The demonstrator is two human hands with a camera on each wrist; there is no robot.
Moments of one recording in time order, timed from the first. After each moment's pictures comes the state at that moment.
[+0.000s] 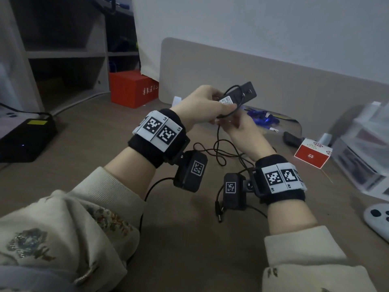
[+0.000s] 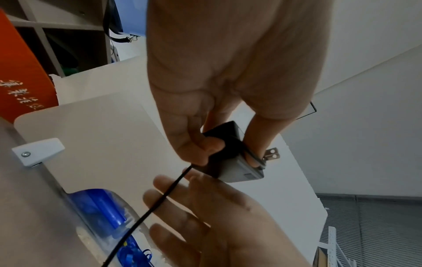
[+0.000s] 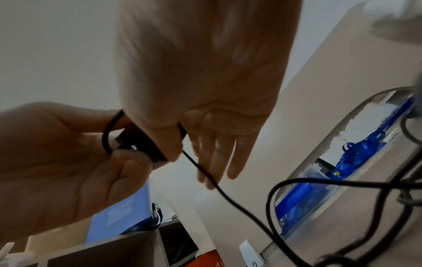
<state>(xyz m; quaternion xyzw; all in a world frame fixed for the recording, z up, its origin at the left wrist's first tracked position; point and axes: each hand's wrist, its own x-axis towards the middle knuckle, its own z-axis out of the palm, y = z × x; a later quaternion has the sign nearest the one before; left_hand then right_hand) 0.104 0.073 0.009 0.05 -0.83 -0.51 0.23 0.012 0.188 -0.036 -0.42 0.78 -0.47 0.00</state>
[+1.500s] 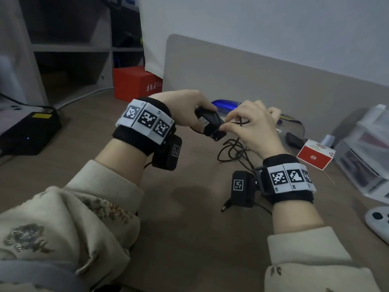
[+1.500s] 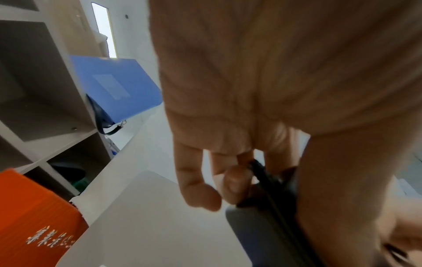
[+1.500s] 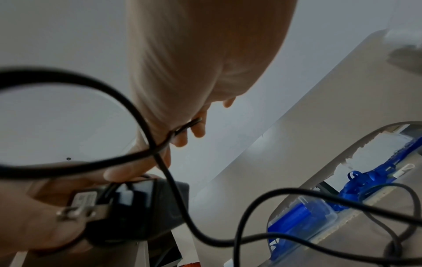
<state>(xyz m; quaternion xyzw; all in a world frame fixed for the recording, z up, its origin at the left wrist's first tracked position) 0.126 0.026 0.015 0.01 -0.99 -0.14 0.06 0.009 0.200 -0.031 -0.47 0.79 -0.29 -0.27</state>
